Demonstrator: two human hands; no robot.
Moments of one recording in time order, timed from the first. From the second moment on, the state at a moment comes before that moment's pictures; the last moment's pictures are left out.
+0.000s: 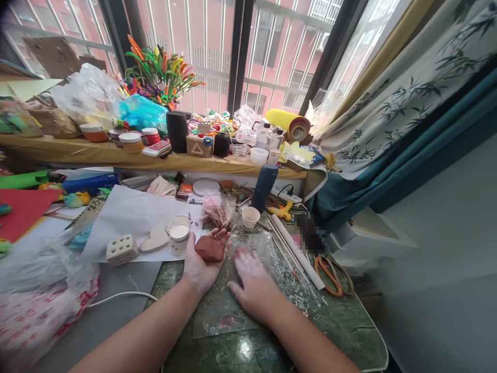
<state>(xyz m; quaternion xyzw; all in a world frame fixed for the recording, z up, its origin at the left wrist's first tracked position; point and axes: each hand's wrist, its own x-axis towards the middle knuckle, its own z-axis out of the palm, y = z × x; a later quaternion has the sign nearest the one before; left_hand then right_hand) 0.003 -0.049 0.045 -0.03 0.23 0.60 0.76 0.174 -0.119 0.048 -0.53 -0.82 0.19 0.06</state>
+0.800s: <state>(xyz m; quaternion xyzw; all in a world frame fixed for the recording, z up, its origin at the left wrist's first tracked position) 0.004 -0.047 0.041 0.01 0.21 0.61 0.76 0.175 -0.128 0.059 -0.48 -0.84 0.24 0.05</state>
